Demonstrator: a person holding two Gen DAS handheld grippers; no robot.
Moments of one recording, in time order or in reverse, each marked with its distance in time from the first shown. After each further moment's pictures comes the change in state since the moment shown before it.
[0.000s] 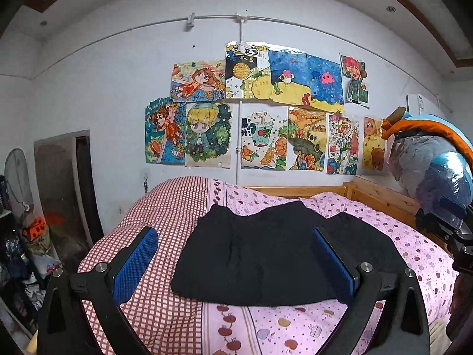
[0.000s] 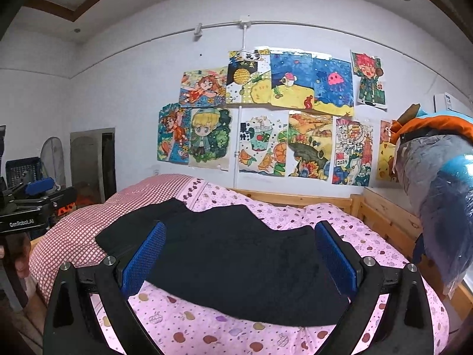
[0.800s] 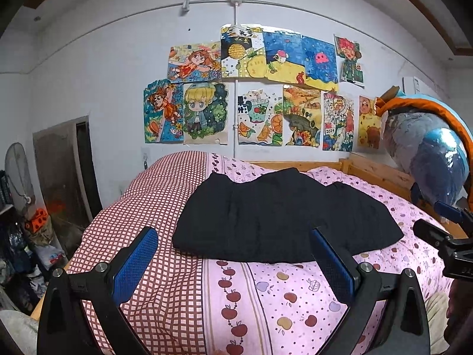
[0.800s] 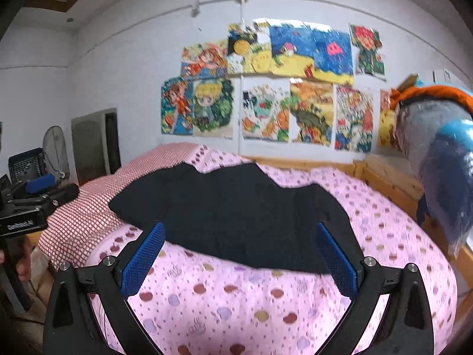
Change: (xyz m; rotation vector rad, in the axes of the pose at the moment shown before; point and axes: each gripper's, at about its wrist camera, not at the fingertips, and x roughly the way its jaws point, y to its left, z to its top) left arm -0.024 -0.003 -0.042 0.038 0.090 -0.011; right arm -0.016 0.010 -0.050 0.060 0.173 -0.021
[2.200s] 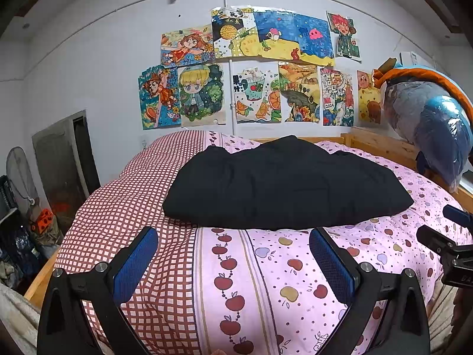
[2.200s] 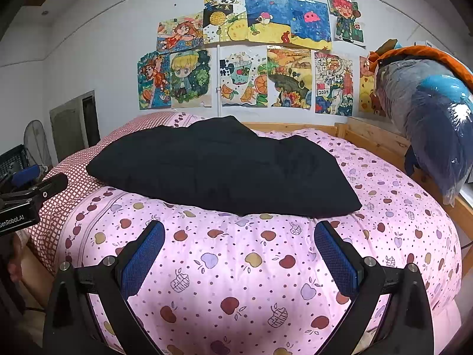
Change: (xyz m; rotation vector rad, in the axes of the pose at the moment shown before) left arm 0.014 -0.018 -0.040 0.055 0.071 0.024; right arm 0.010 -0.004 -0.059 0.056 0.085 -0.076
